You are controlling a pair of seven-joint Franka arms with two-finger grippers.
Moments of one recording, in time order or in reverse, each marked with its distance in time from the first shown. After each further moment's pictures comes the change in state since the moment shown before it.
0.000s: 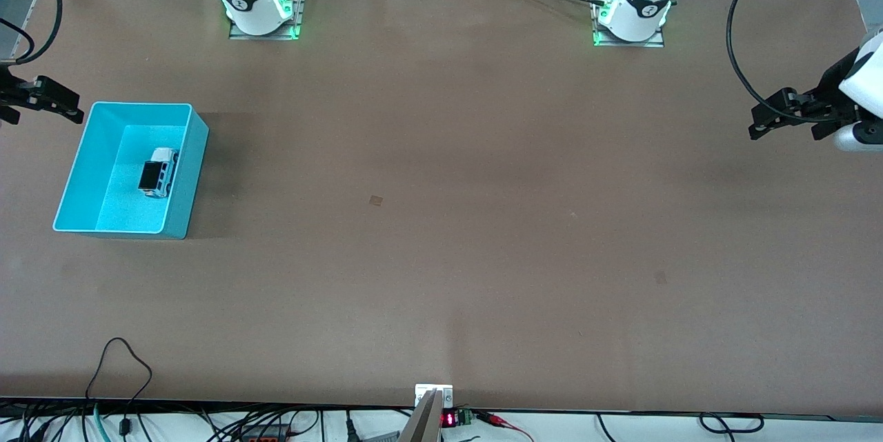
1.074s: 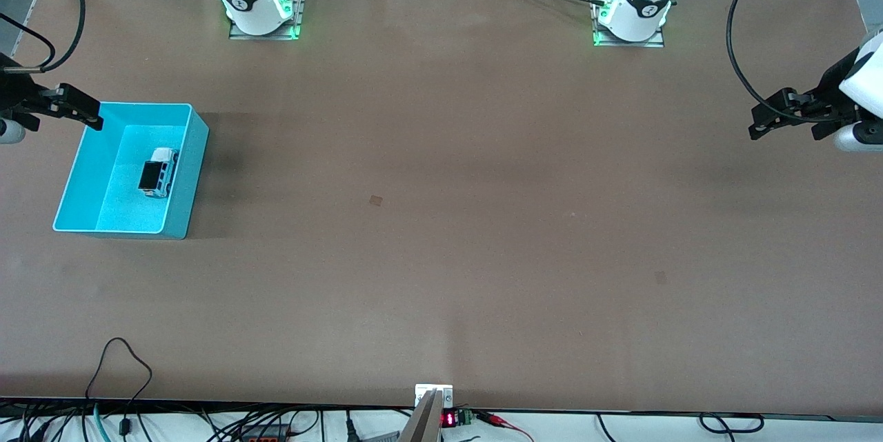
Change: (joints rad) left arm 0.000 0.000 0.000 0.000 0.000 0.000 0.000; right arm 0.148 0.028 -0.105 0.037 0.003 -0.012 0.075
